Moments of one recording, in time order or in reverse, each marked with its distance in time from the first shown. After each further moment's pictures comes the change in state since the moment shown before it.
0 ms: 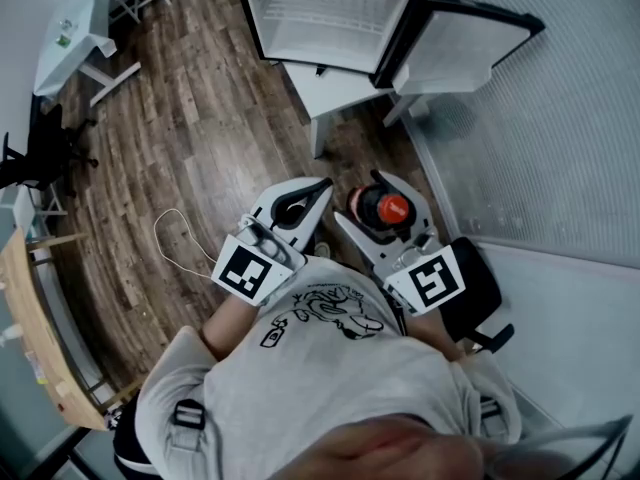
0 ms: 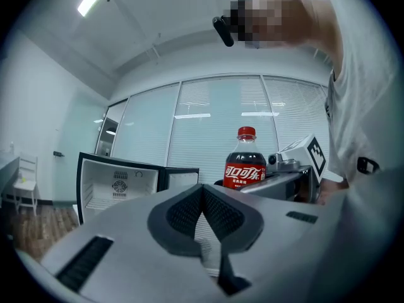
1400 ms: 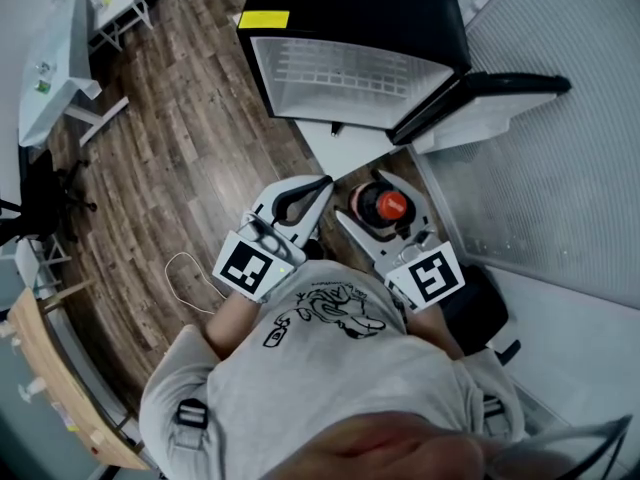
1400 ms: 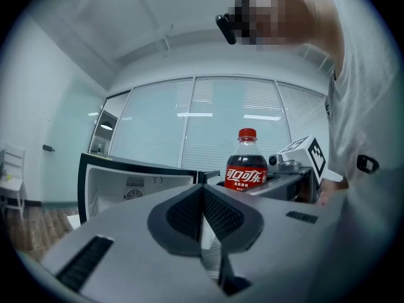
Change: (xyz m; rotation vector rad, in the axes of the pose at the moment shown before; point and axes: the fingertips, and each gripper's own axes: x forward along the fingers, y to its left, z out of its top) left arm 0.082 0.224 0.020 -0.028 0.002 -0.078; right arm 0.205 -0.114 0.020 0.000 0.046 -0.071
